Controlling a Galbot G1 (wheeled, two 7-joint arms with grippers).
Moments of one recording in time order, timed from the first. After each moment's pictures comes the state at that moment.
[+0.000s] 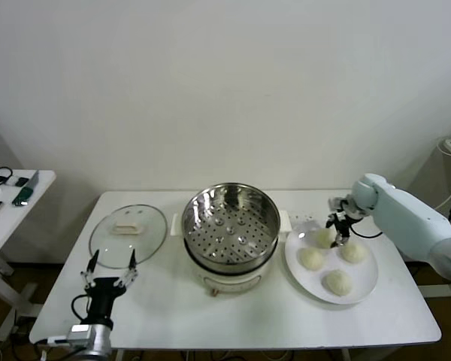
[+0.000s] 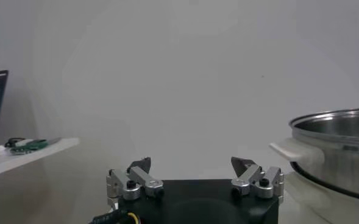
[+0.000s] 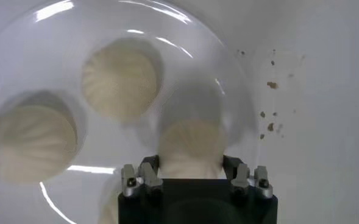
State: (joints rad) left arm 1.61 -1.39 -0.64 -1.96 -0.10 -0.12 -0.09; right arm 0.06 0.91 -0.82 0.75 -0.11 -0.02 -1.11
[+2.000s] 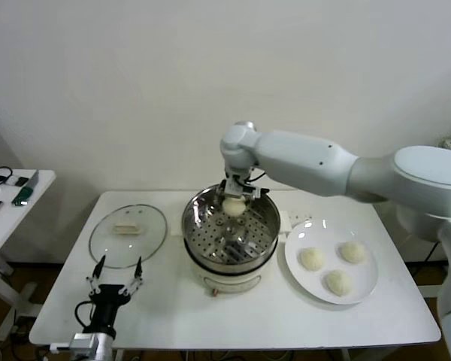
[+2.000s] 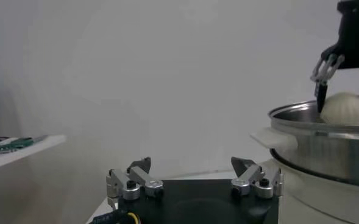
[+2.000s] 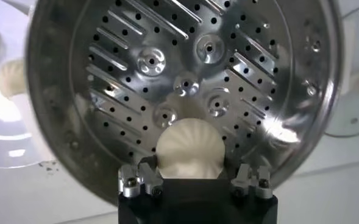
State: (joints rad) left arm 1.65 -1.36 -0.61 -1.99 -0.08 -0.11 -0.08; right arm 0.49 1.37 -1.28 1.06 -0.33 0.41 -1.11
